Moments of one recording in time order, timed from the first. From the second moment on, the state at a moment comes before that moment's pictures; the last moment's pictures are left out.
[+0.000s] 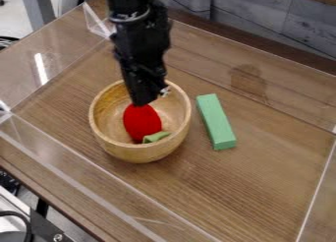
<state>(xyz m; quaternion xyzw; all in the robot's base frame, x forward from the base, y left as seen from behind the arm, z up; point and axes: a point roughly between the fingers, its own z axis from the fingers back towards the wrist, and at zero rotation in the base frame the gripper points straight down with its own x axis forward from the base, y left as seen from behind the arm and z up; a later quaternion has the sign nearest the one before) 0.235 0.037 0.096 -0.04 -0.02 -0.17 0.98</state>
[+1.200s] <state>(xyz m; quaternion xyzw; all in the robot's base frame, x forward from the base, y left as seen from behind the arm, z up) 0.241 0.043 0.090 -0.06 -0.03 -0.08 0.99</state>
